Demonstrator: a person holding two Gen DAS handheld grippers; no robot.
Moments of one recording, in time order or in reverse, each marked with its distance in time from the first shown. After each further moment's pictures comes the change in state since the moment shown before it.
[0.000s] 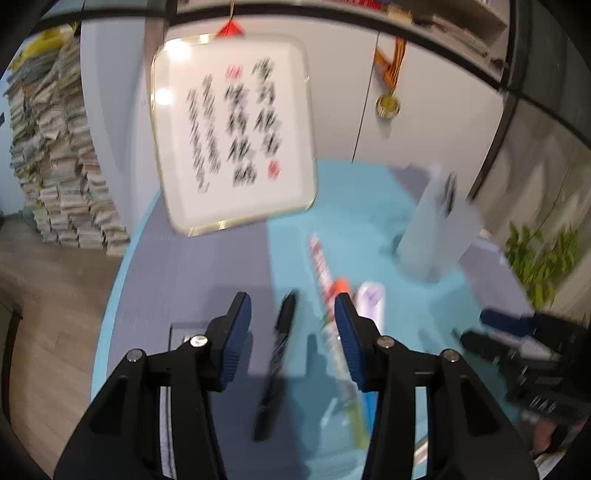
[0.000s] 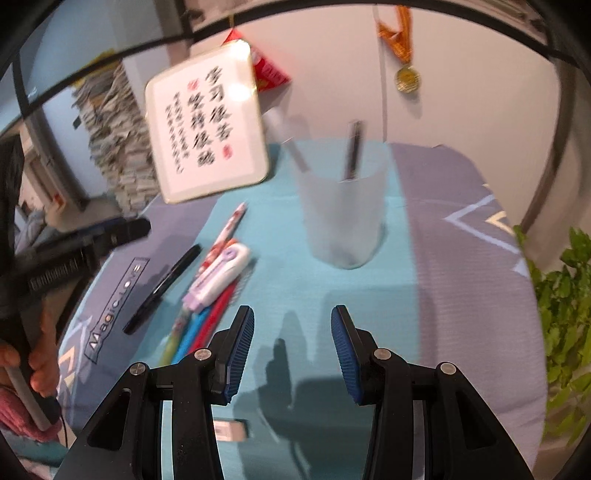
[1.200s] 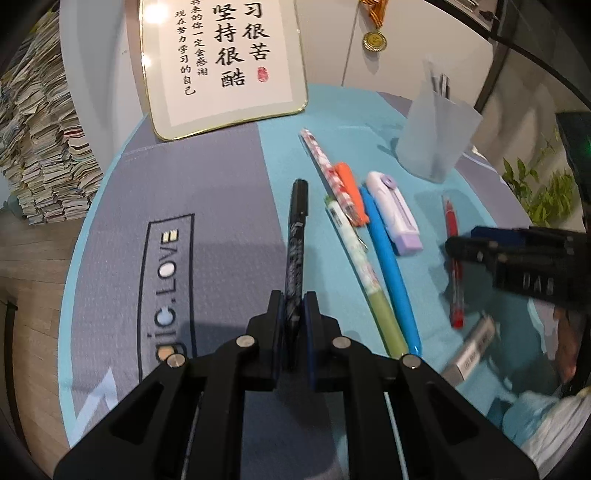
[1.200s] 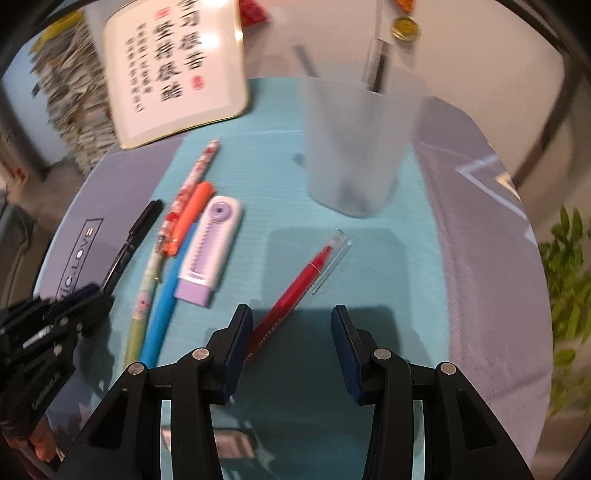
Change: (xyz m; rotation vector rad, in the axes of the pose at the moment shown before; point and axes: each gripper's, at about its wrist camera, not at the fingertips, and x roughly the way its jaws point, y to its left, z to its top) left arm 0.010 -0.001 -0.061 0.064 0.158 -0.051; right arm 0.045 0.016 -0.007 0.044 0.208 -0.158
